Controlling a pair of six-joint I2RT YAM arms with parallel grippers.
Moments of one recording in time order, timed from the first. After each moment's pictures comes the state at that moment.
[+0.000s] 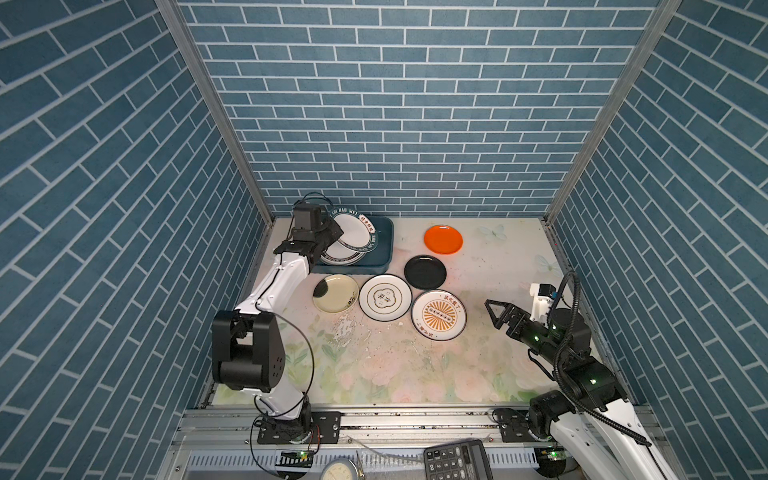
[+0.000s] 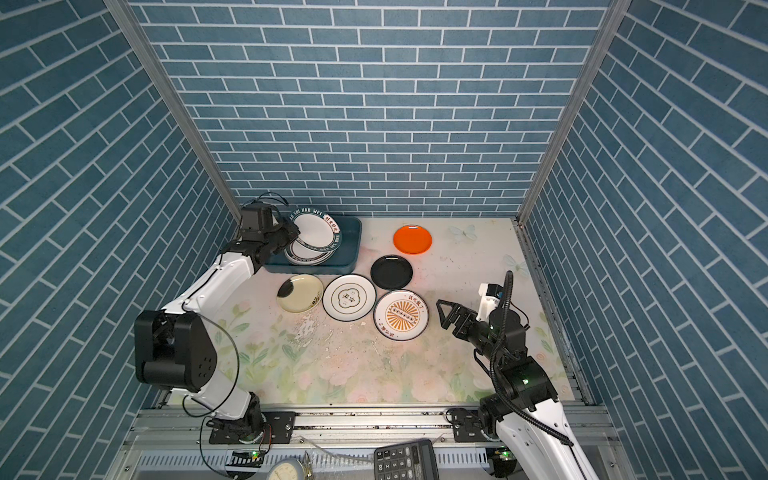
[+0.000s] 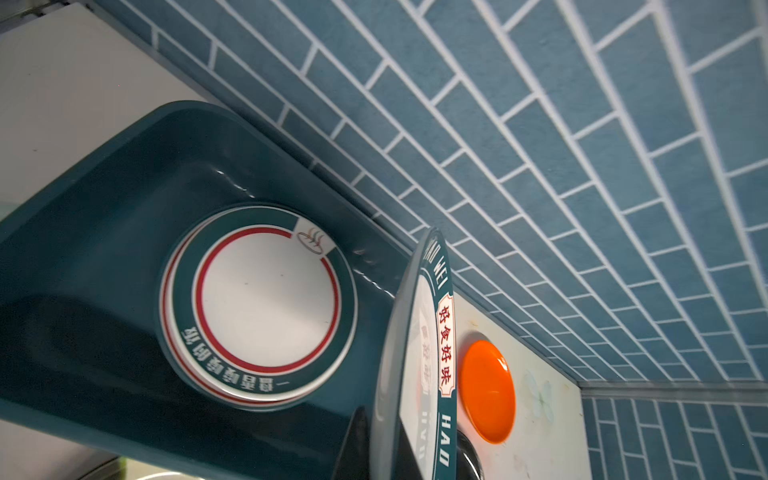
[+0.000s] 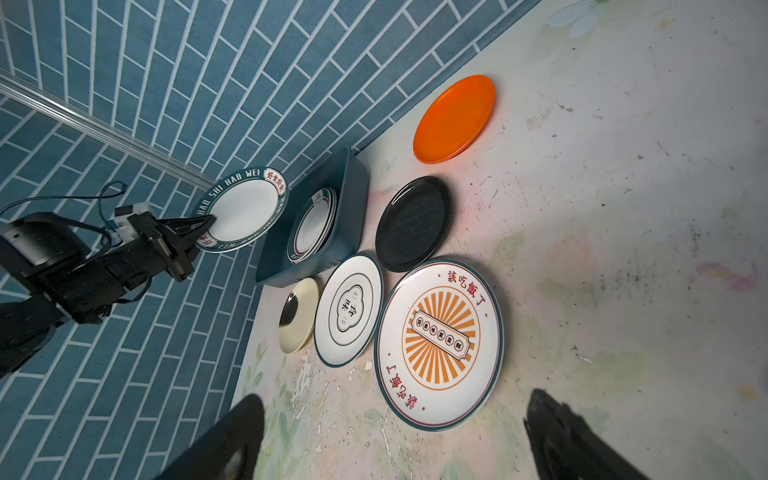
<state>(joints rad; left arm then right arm) -0.08 1.68 1.35 -0.24 0.09 -0.74 0.38 0.44 0.52 -0.47 -0.20 0.75</state>
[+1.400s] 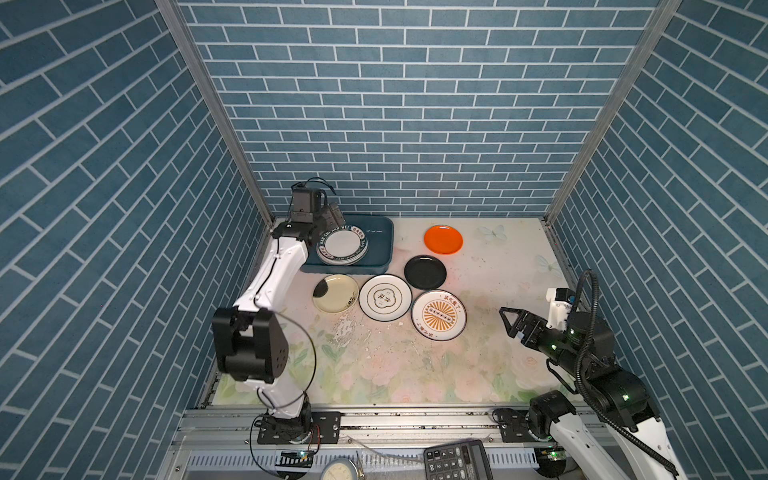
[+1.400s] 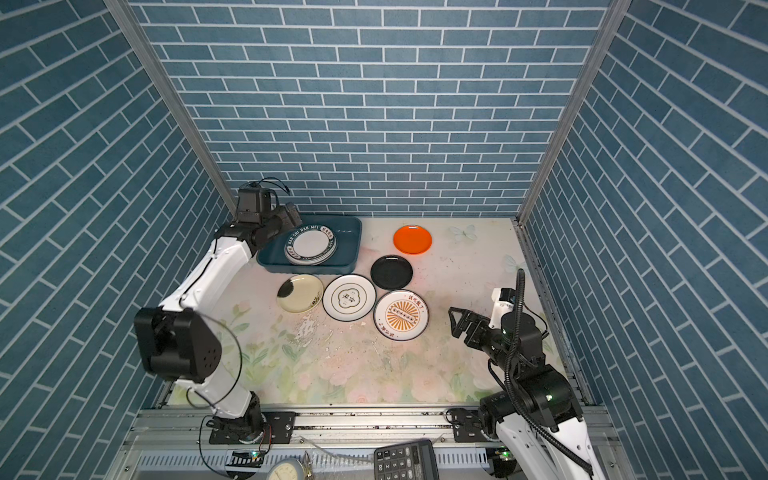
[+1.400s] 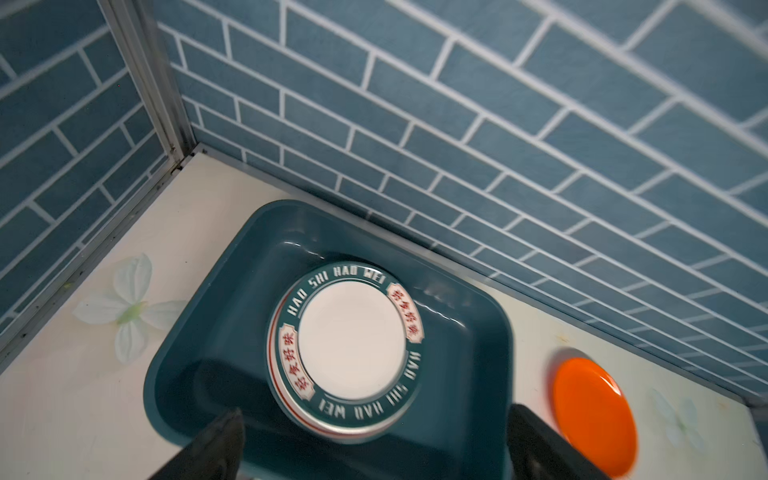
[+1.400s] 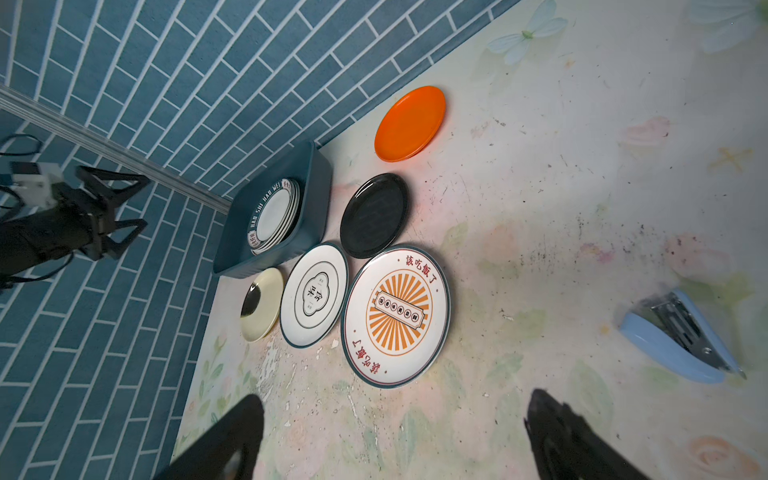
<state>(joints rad) -0.15 1.56 1.49 -0.46 -0.14 -0.48 0.38 0.43 0.73 -0.82 -0.12 0.68</state>
